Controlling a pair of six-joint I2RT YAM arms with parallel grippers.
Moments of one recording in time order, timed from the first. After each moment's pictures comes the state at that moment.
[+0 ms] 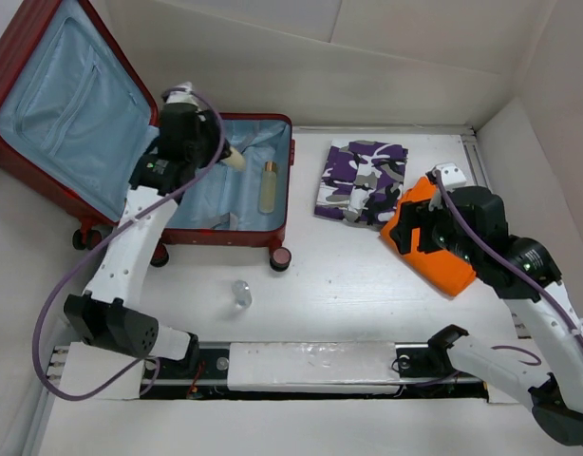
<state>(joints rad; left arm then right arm) -0.32 1.39 1.57 -0.64 -0.14 -0.49 0.54 0.86 1.28 -0.98 0.13 0.24</state>
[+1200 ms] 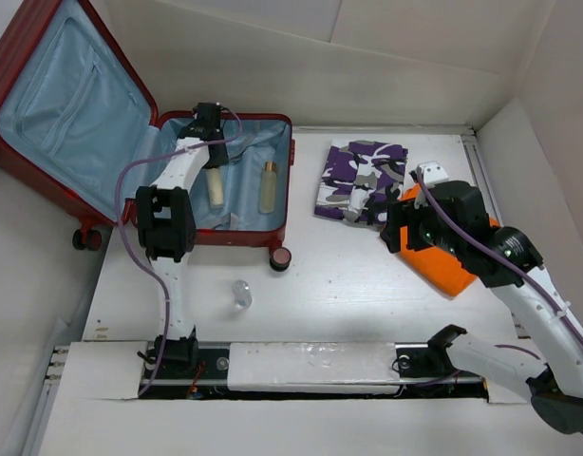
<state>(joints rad) -0.12 2.18 1.94 -0.68 -0.25 -0.27 0.57 0.93 1.26 -0.96 0.13 0.24</state>
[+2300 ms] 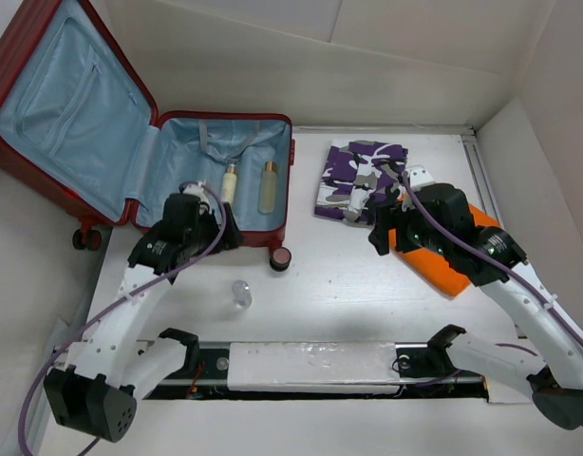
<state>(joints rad) -0.29 0.95 0.91 -0.68 0.06 -0.46 0.61 0.95 1.19 -0.88 0.10 0.27</state>
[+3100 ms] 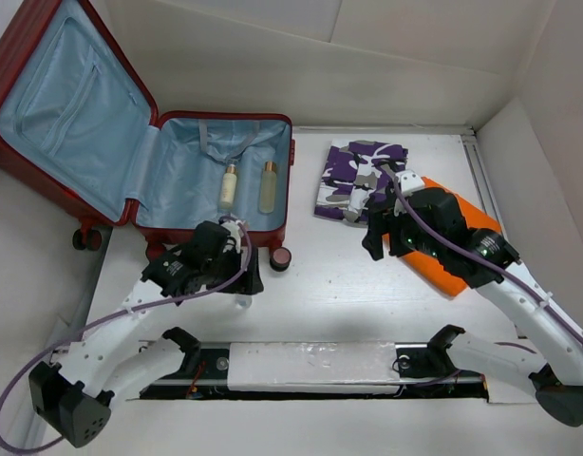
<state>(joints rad) -0.55 0.85 0.77 -0.86 0.17 -0.45 0.66 0.96 1.16 -0.85 0.10 0.27</state>
